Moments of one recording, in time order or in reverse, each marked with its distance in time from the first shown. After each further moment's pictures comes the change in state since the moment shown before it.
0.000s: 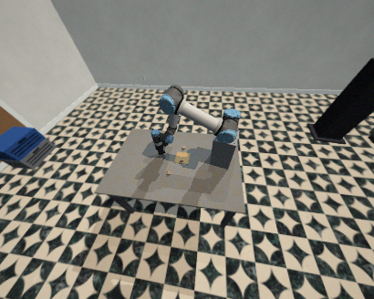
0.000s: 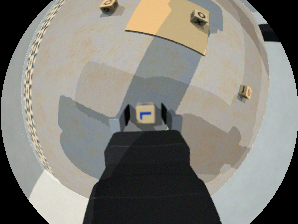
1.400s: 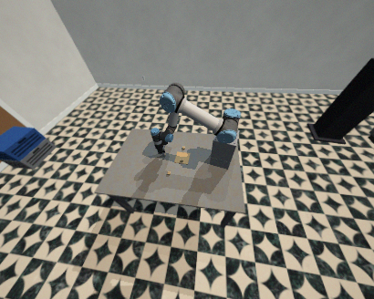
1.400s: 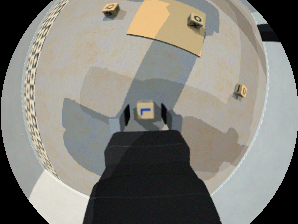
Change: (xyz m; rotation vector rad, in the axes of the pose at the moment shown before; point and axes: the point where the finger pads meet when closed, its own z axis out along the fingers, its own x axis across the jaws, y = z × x) arm 0.000 0.000 -0.017 0.000 0.000 0.000
